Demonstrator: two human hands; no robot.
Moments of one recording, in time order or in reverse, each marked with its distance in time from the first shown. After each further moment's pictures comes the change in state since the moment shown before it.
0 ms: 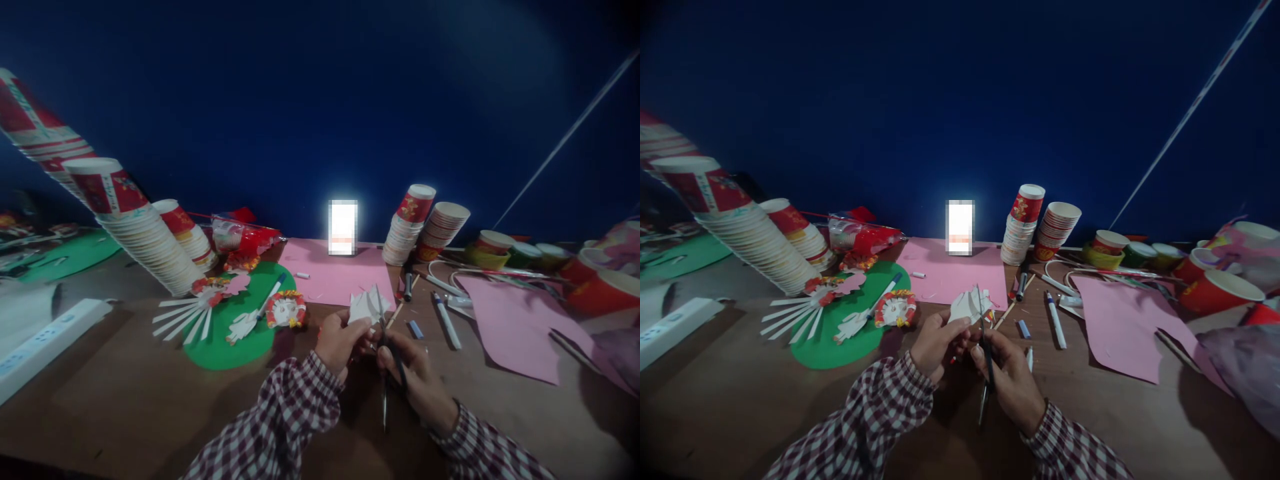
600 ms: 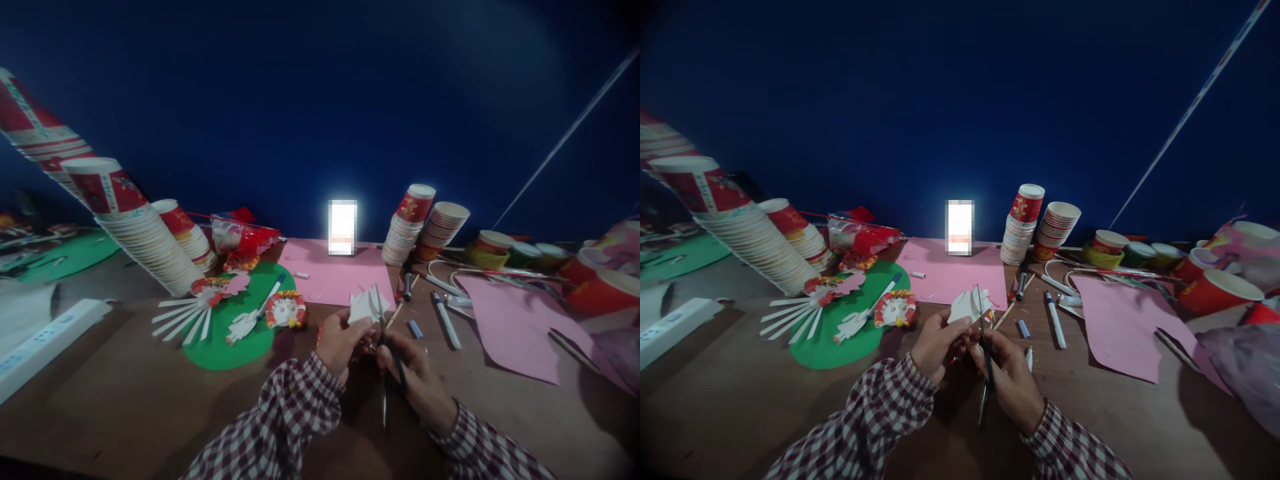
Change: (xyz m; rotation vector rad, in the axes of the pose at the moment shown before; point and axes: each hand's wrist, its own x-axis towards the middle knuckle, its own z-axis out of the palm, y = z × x) left_hand -0.001 -0.003 0.002 -0.071 0.004 0.026; right_hand 0.000 -0.001 0.001 0.009 0.014 0.045
